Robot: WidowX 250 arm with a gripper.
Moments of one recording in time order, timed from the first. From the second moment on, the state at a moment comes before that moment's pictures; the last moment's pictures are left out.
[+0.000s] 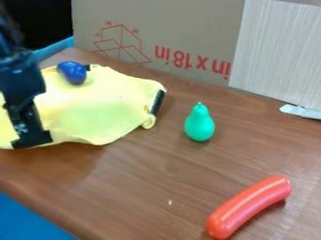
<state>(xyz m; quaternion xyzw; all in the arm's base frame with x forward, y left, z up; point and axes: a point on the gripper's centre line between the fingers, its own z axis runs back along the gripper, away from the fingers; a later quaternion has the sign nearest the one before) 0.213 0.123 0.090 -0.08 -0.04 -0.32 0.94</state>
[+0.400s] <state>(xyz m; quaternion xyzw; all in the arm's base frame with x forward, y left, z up) 0.216 0.106 0.086 -0.09 -0.02 -0.29 0.95</state>
